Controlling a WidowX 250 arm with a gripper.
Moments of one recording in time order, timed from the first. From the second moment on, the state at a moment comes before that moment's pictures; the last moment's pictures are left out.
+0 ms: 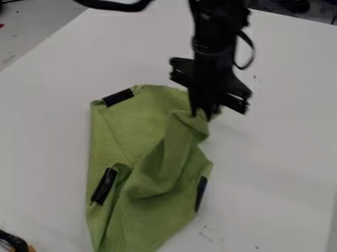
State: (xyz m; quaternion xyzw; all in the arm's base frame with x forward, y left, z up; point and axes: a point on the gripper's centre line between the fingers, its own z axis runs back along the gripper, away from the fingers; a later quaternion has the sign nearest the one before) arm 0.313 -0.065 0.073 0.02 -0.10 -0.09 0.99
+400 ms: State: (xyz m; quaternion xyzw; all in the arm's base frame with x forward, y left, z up) arm 0.329 -0.131 0.054 -0.01 -0.12 -0.12 0.99
